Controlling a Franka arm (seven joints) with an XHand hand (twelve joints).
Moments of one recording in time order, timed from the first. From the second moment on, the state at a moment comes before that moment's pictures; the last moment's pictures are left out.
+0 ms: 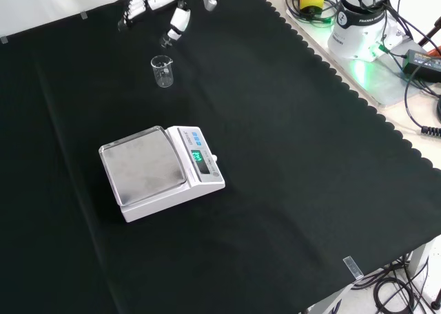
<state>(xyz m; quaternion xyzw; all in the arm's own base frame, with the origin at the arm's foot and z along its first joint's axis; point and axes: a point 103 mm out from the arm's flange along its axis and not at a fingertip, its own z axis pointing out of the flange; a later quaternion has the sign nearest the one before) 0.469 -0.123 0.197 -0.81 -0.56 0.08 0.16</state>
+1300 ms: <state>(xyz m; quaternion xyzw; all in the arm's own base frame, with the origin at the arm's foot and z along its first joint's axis) 0.466 -0.110 0.104 -0.81 -0.52 0.13 0.23</state>
